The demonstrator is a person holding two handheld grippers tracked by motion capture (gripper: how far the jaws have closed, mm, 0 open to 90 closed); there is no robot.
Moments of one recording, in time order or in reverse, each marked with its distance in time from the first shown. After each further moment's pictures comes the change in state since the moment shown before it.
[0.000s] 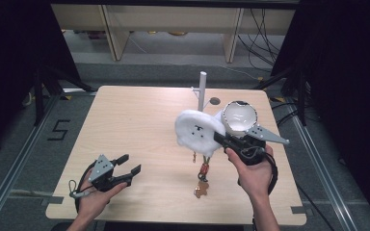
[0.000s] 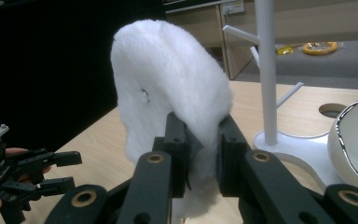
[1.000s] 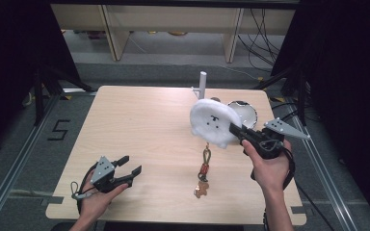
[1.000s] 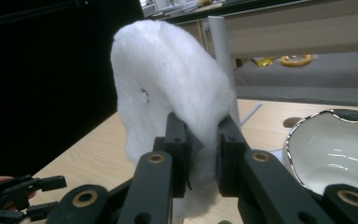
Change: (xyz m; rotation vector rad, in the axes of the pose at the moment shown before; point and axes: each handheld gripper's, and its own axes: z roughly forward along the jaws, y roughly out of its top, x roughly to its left) left arm 0.001 -0.009 0.004 -0.009 0.007 -0.003; right arm -0.020 0.022 -0.025 -0.051 -0.071 0.007
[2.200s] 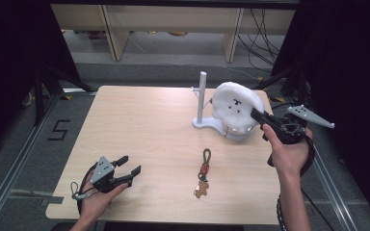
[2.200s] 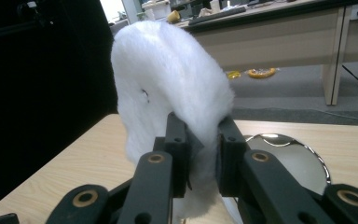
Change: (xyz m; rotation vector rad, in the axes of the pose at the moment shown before) left arm 0.001 -0.003 0.000 0.007 0.018 -0.009; right arm -0.041 0.031 -0.014 -0.042 -0.114 0.044
